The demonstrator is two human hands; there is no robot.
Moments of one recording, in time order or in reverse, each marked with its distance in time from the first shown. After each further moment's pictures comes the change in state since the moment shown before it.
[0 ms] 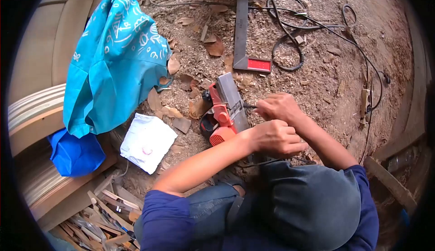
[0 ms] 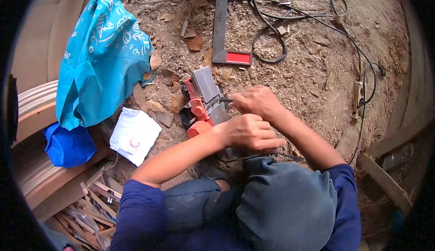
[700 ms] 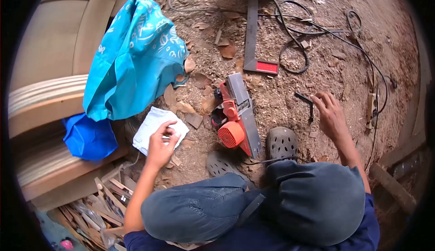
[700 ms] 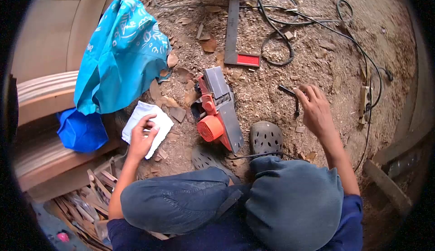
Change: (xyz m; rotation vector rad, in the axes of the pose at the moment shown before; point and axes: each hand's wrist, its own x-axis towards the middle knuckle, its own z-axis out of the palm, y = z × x) left_hand -0.177 0.129 -0.212 -0.015 0.256 -1.611; right_hand -0.102 0.012 -0.090 -0.294 -0.040 0.368
